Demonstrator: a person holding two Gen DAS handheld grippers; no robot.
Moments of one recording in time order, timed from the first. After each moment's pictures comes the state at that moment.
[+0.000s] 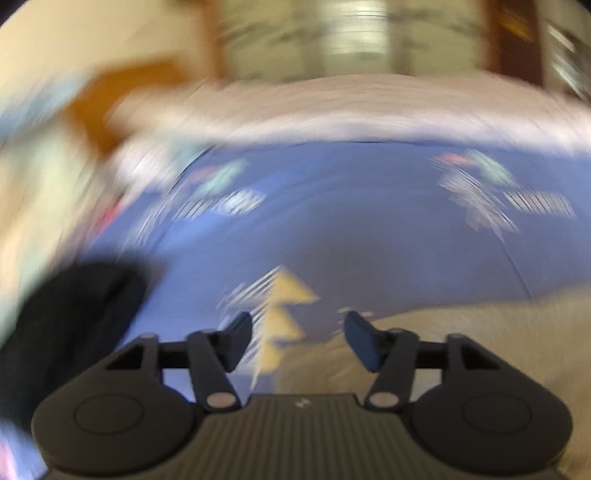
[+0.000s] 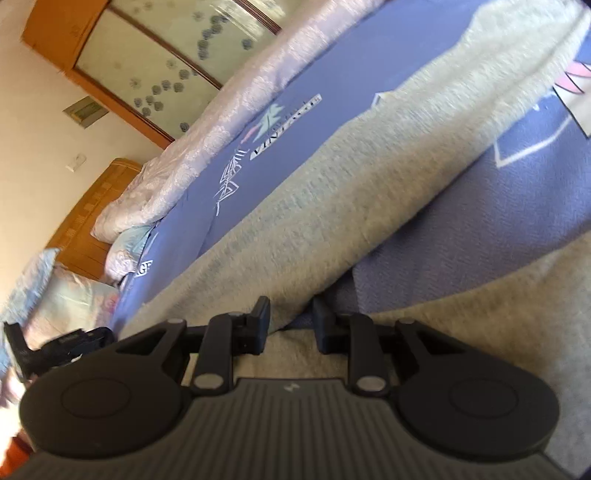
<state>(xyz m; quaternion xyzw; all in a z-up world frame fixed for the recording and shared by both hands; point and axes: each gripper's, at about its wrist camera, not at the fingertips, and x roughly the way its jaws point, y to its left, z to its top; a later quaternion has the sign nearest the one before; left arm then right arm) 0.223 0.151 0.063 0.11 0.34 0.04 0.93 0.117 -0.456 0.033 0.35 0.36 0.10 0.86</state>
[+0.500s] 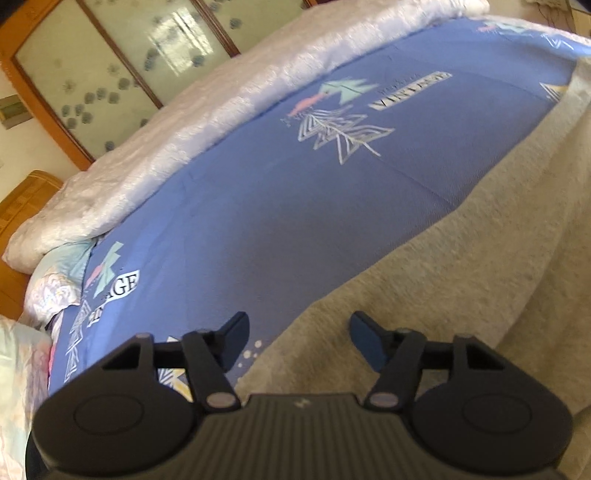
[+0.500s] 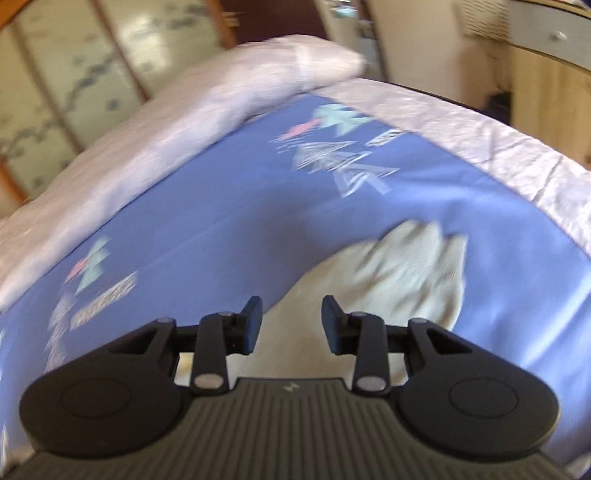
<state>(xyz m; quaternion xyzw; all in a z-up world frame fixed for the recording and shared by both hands) 0.262 0.074 0.021 0.31 0.37 -0.12 0.87 0.231 -0.615 0.133 0.22 0.34 -0.18 0.90</state>
